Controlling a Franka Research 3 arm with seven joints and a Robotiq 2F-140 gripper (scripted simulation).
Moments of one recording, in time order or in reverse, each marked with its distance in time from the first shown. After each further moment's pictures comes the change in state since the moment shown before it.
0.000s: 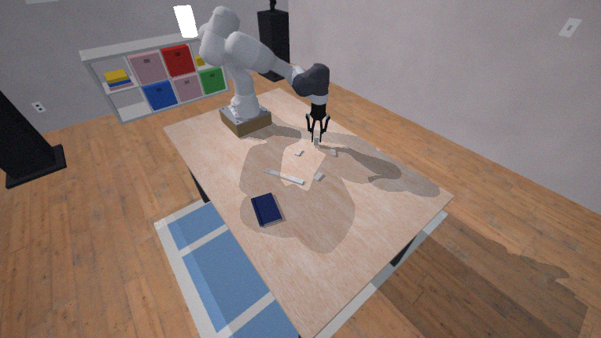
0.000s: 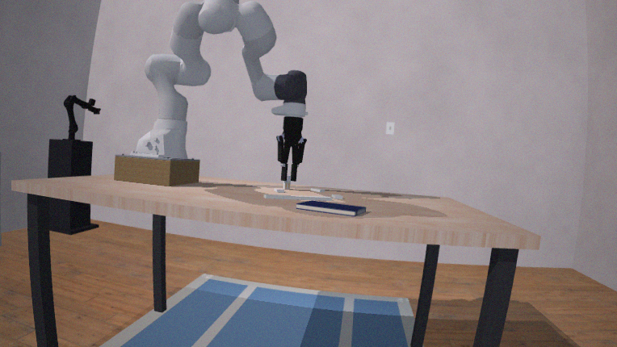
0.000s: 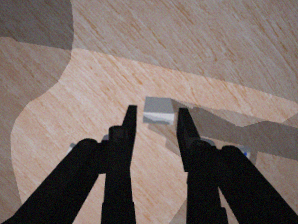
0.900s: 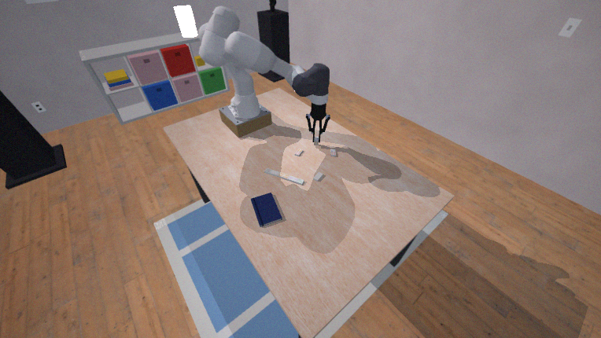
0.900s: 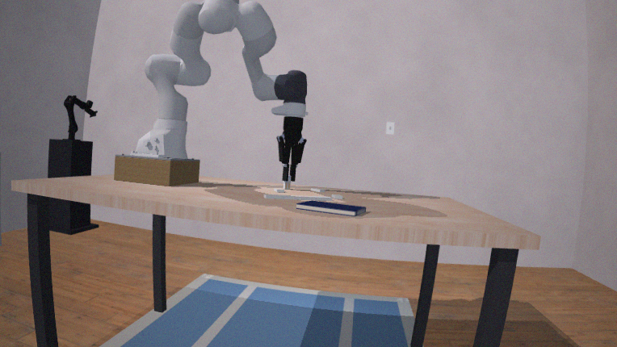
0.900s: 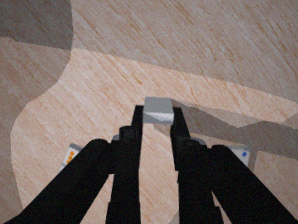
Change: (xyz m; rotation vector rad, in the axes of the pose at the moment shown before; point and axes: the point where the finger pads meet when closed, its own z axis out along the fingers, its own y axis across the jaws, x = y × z) arm 0.000 0.000 0.000 -0.001 0.000 0.001
